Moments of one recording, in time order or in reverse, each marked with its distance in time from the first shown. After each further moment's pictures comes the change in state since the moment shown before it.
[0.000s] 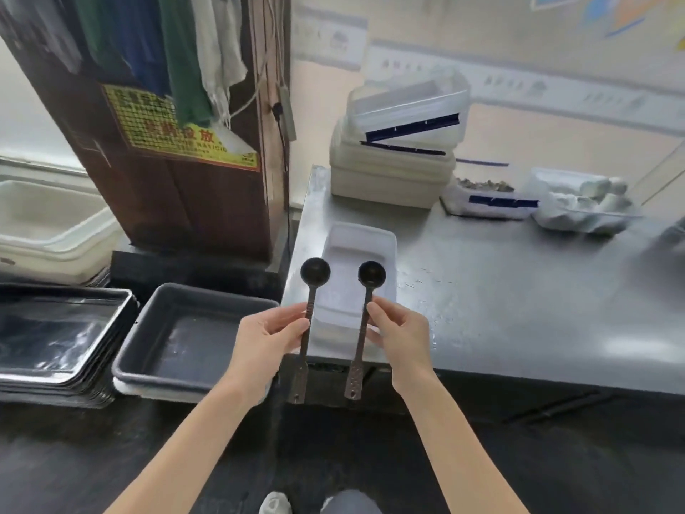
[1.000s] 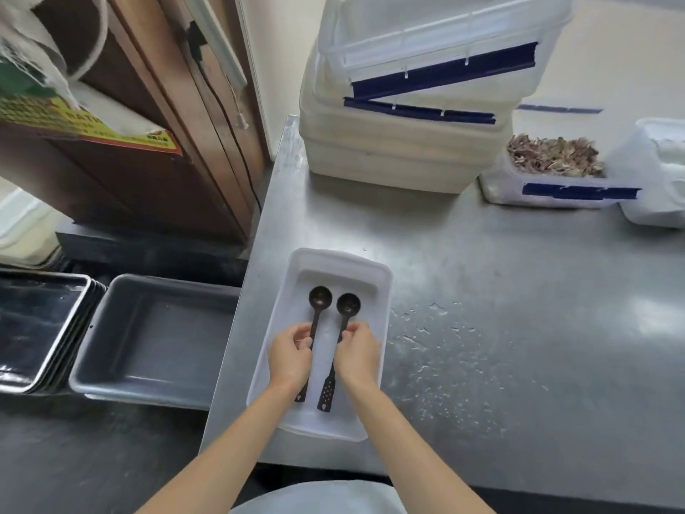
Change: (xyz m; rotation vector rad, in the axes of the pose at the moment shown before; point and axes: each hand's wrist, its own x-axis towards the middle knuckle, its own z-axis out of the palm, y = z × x) left_hand 0.292 -0.107 0.151 0.493 0.190 -0.297; right_hand 0.297 0.066 0.048 -0.705 -0.069 0.332
